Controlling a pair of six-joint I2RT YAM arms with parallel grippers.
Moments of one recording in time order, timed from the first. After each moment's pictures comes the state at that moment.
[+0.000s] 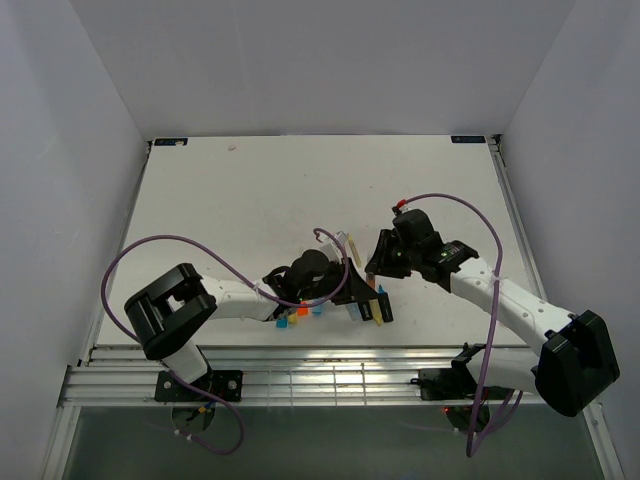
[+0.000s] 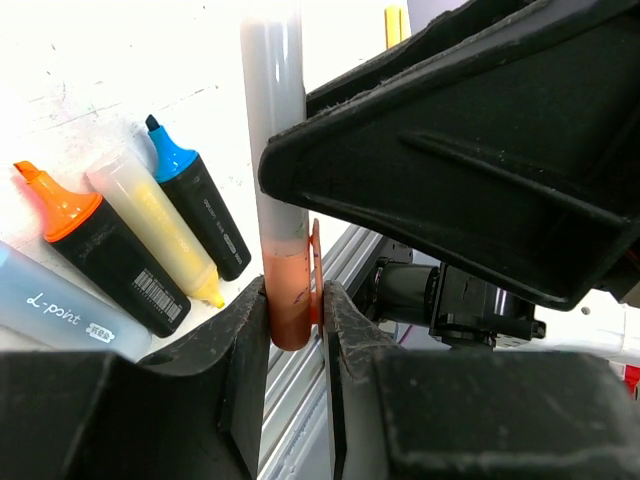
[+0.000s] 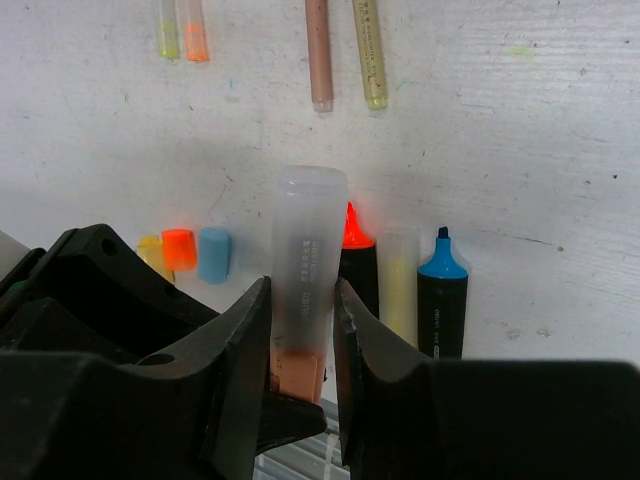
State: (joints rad) left arm -0.98 1.63 0.68 0.56 0.23 -1.04; right arm 0.62 1.19 0.82 -0.46 -0.08 0.66
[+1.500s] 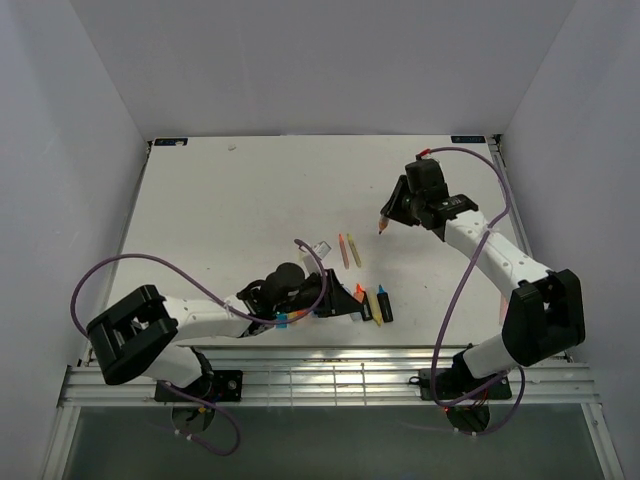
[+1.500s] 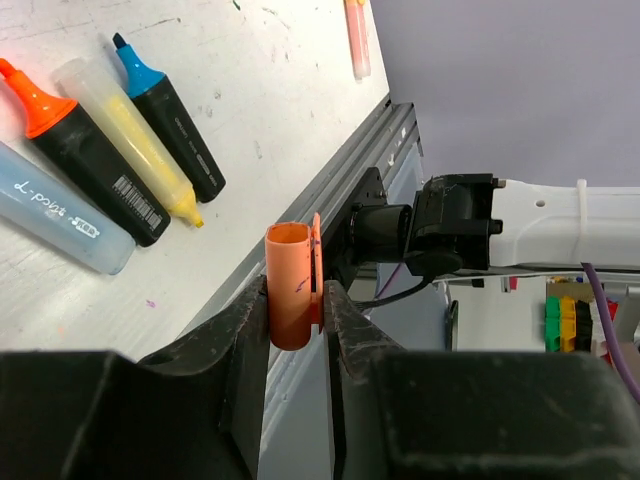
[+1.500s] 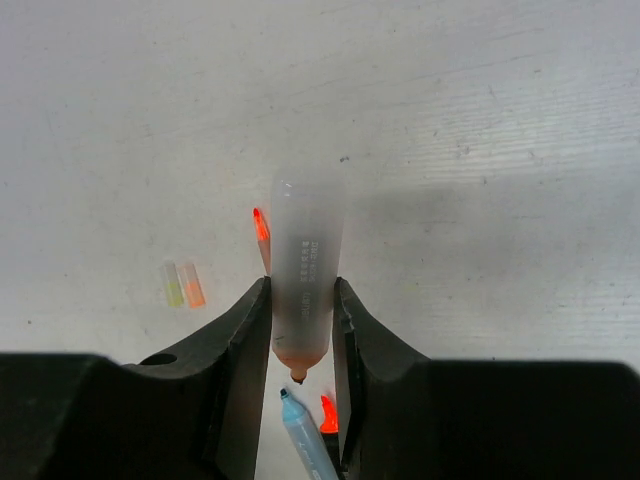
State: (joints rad) left arm -0.99 1.41 0.50 0.60 0.26 -1.03; right arm 0.42 1.45 1.13 -0.42 0.05 0.65
